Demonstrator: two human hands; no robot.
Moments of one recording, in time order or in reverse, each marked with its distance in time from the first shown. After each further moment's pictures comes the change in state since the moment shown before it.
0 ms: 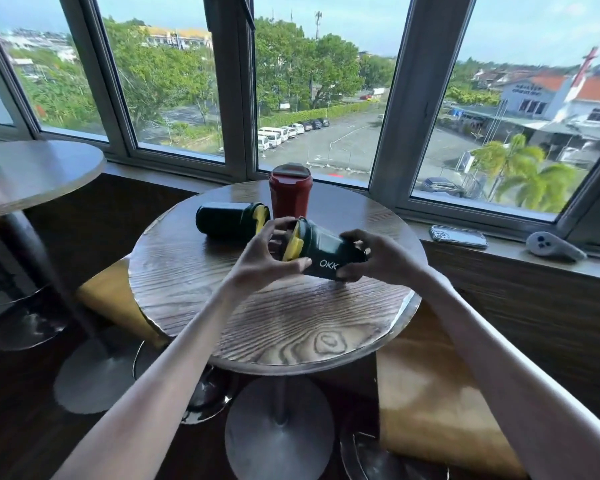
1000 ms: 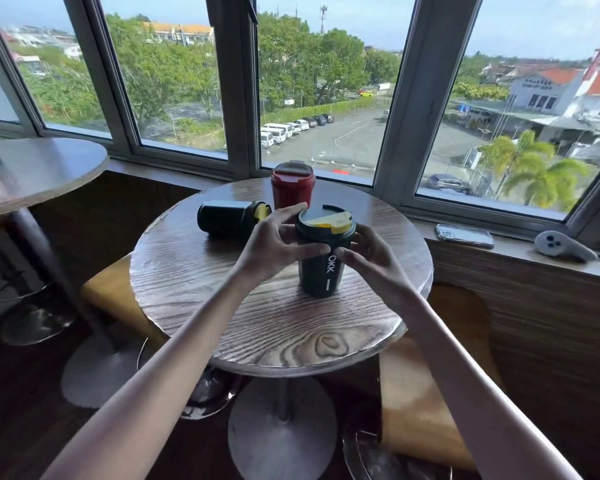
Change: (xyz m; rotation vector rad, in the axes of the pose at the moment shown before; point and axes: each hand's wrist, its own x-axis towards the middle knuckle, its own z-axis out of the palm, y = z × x) left_hand 0.016 0.017 0.008 -0.124 0.023 0.048; right_hand -0.008 -0.006 0.039 0.732 0.239 -0.092
